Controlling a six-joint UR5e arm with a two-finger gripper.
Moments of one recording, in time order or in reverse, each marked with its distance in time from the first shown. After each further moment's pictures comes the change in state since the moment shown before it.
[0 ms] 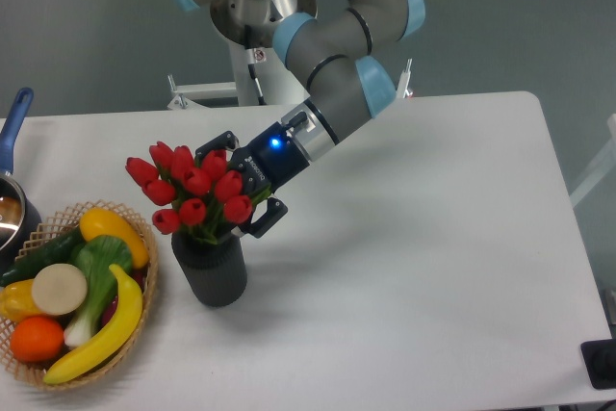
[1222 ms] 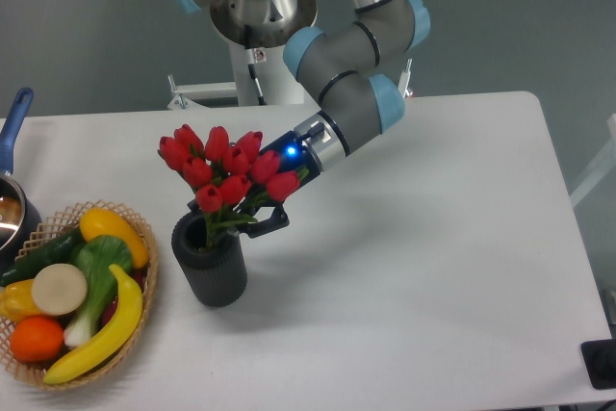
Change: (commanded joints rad) arm 0.014 -0.081 -0.009 0.000 -0.184 0.015
